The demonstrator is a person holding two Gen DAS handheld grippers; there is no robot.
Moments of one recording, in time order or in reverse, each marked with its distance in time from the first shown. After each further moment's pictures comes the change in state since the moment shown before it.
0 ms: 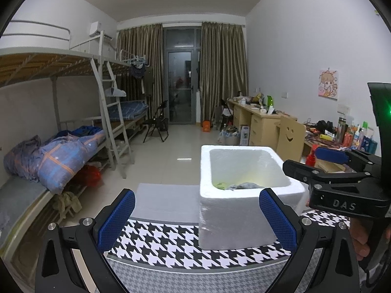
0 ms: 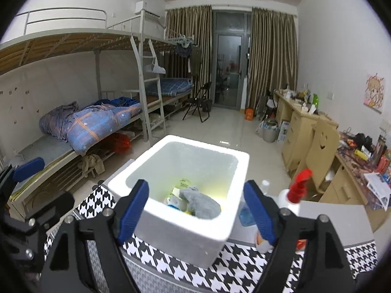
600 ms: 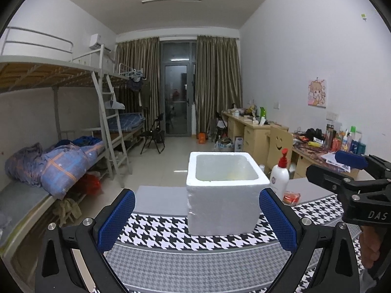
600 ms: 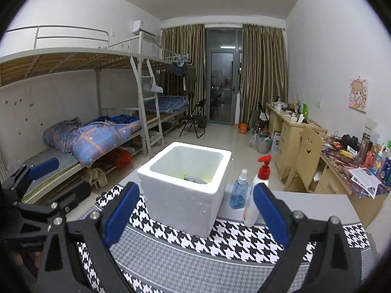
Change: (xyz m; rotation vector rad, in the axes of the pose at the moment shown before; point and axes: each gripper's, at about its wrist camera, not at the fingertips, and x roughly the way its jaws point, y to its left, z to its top) left arm -0.078 -0.015 -0.012 0.011 -0.075 -0.022; right arm -0.102 0.006 -0.027 0.037 -0.116 -0.024
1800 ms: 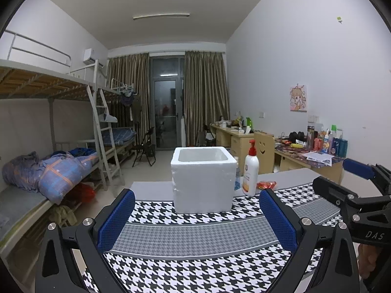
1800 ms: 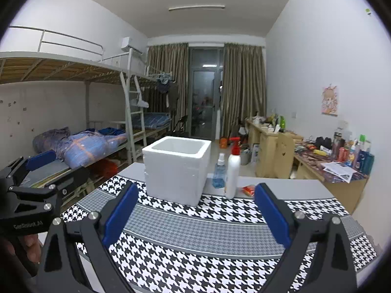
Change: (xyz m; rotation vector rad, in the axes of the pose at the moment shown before) left arm -0.078 -0.024 -0.060 0.035 -0.102 -0.053; right arm -0.096 0.021 -0.088 0.007 -0.136 -0.141
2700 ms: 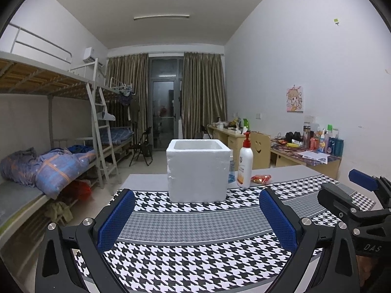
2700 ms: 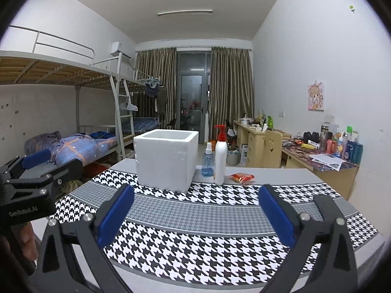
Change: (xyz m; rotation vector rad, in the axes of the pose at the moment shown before) left arm -0.016 -0.007 -0.029 -0.018 -0.017 -0.020; right arm -0.024 -0.003 -0.040 0.033 -0.015 -0.057
